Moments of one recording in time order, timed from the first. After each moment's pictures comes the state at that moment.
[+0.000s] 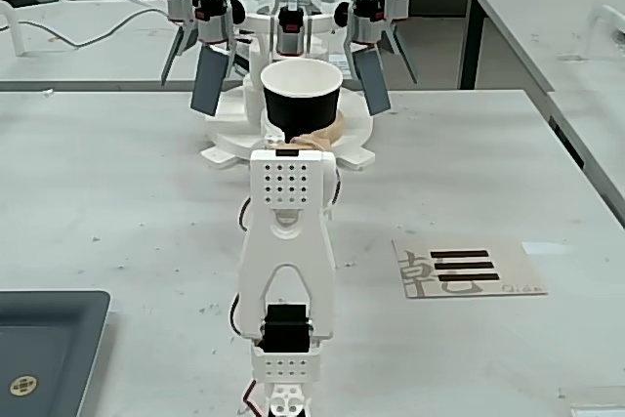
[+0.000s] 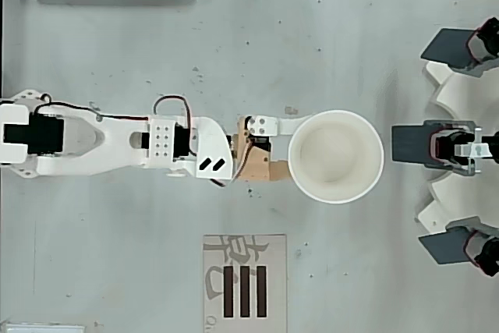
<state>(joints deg) -1.8 77.6 119.7 -53.3 -86.7</state>
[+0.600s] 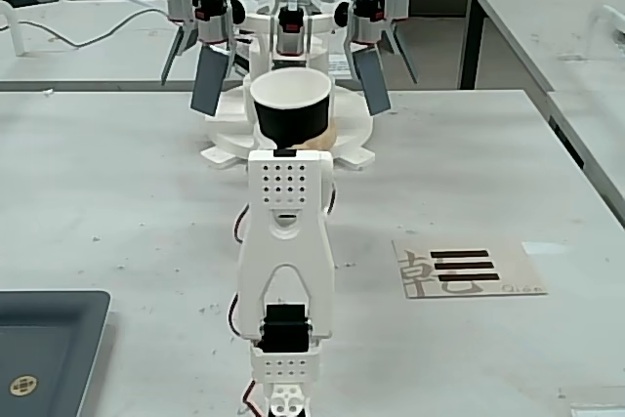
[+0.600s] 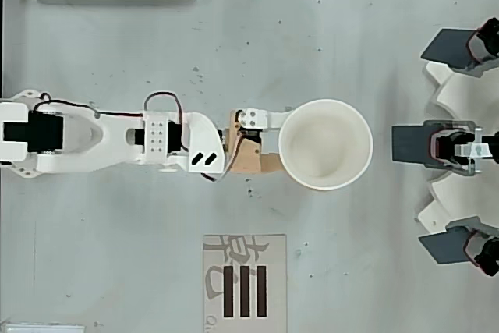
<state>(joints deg) -3.1 77.9 126.1 -57.8 -90.8</state>
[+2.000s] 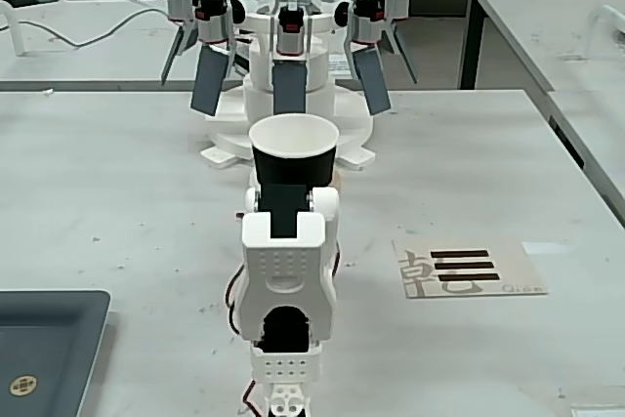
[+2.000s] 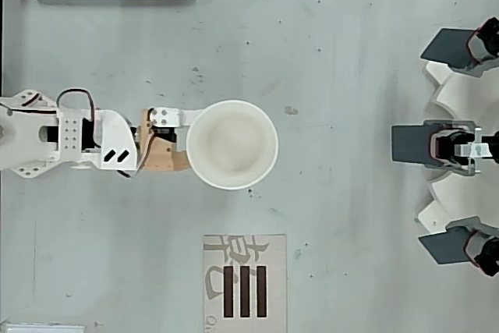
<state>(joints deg) -3.1 115.3 174.5 -64.7 -87.3</state>
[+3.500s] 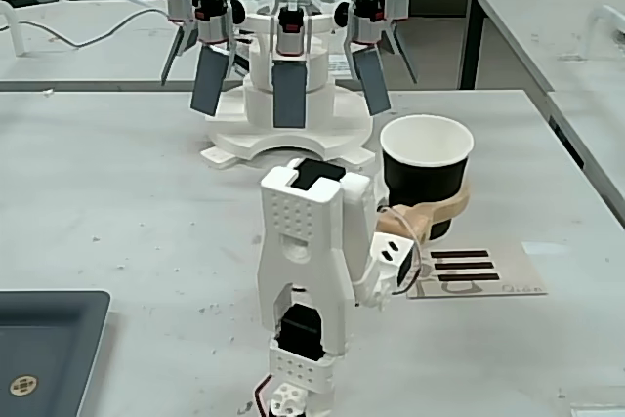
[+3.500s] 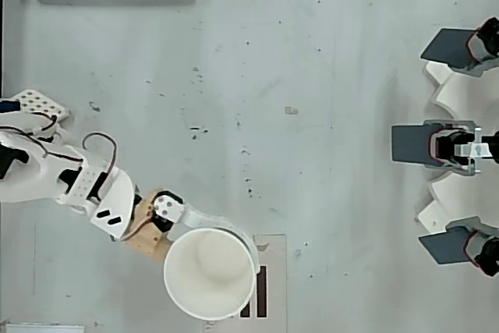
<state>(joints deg) 25.7 93.9 159.3 -77.1 -86.0</state>
